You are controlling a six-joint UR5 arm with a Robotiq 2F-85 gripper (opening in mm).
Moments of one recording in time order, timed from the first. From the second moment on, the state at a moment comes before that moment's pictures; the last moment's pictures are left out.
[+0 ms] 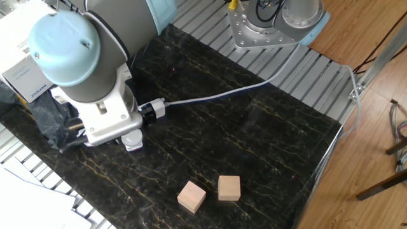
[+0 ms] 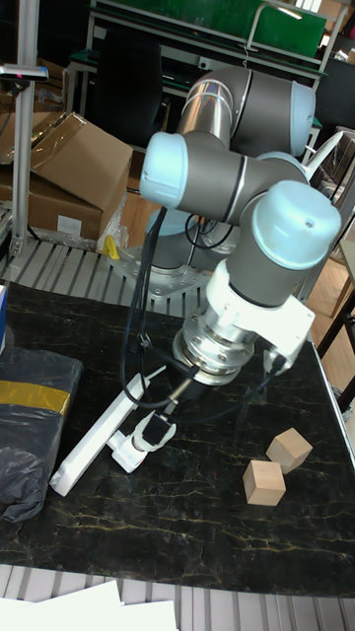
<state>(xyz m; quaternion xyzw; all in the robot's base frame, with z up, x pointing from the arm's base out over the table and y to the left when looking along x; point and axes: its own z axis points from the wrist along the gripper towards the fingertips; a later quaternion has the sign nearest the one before) 0.631 0.012 0.106 0.53 -0.84 0.02 0.10</state>
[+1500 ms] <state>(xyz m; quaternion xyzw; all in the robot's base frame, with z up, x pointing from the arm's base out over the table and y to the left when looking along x) 0.628 0.015 0.099 0.51 -0.85 0.04 0.11</state>
